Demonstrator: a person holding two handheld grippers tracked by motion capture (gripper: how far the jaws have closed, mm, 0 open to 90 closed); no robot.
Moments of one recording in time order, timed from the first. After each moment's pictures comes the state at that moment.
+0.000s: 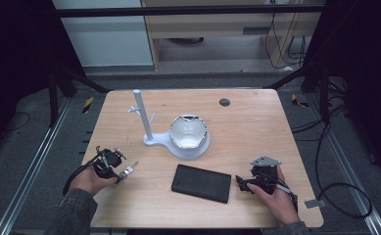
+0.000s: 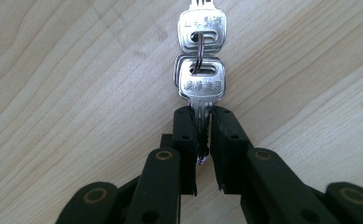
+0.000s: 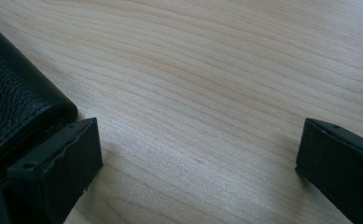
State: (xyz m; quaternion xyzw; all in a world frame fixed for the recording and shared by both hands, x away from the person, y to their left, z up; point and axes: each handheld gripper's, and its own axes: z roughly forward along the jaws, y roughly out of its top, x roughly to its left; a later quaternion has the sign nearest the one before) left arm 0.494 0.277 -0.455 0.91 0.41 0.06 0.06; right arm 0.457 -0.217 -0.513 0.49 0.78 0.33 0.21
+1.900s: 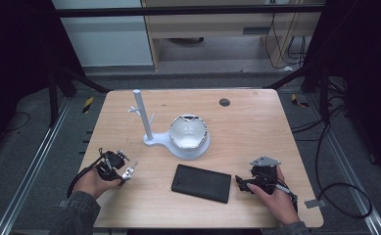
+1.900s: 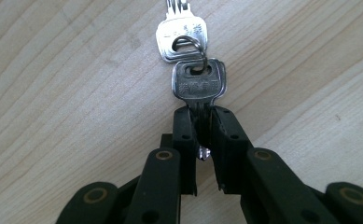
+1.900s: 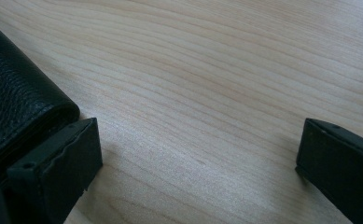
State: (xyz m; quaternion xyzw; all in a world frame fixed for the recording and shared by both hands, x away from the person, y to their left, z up) left arm 0.490 0.269 -0.459 0.91 0.41 0.05 0.08; right arm 0.457 -0.216 -0.513 0.49 0.78 0.33 0.21
